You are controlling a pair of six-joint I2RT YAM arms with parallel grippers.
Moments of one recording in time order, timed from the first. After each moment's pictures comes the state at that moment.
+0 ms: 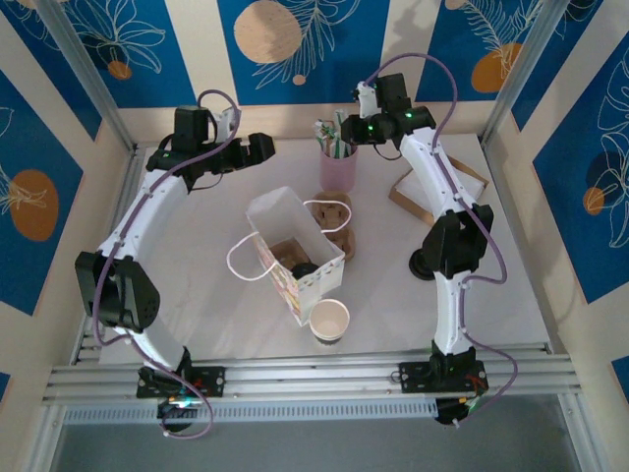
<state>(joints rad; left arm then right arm) -0.22 1.68 1.62 -0.53 0.58 -0.44 0.28 2.14 2.27 -0.88 -0.33 0.16</state>
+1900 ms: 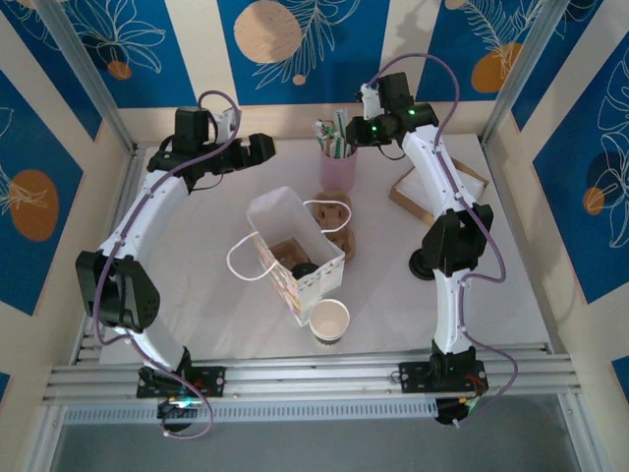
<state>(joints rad) -0.22 1.68 1.60 -0.51 0.58 -0.44 0.26 2.16 2.32 -0.98 -0.30 0.13</state>
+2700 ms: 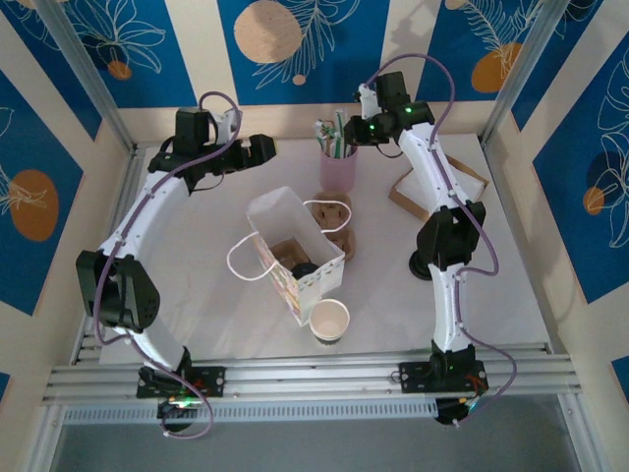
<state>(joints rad) -0.22 1.68 1.59 -0.49 0.60 -0.44 0.26 2.25 2.44 -1.03 -0.32 0.14</state>
